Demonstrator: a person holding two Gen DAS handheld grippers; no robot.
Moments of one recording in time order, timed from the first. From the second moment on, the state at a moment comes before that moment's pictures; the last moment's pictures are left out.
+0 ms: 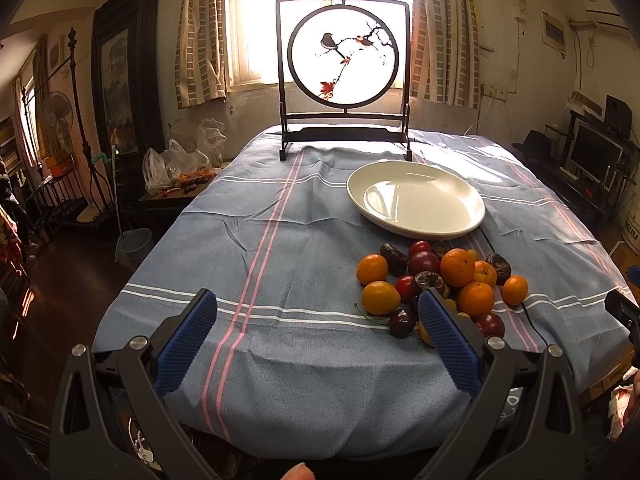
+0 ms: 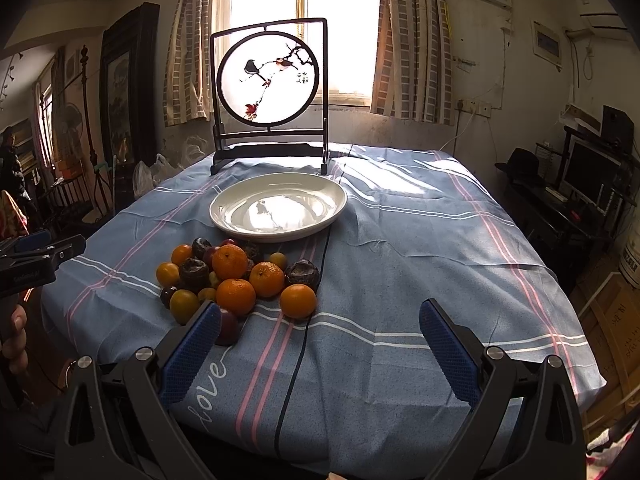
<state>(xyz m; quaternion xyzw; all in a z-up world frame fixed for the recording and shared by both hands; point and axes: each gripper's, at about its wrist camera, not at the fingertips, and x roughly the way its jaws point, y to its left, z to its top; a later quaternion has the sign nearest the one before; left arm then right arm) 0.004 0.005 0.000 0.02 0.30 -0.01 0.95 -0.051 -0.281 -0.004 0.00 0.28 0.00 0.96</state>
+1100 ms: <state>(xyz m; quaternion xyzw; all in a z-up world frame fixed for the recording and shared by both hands) 0.004 0.006 -0.001 0.02 0.31 -0.01 0.95 -0.051 -0.276 -0.008 0.00 0.29 0.01 0.96</state>
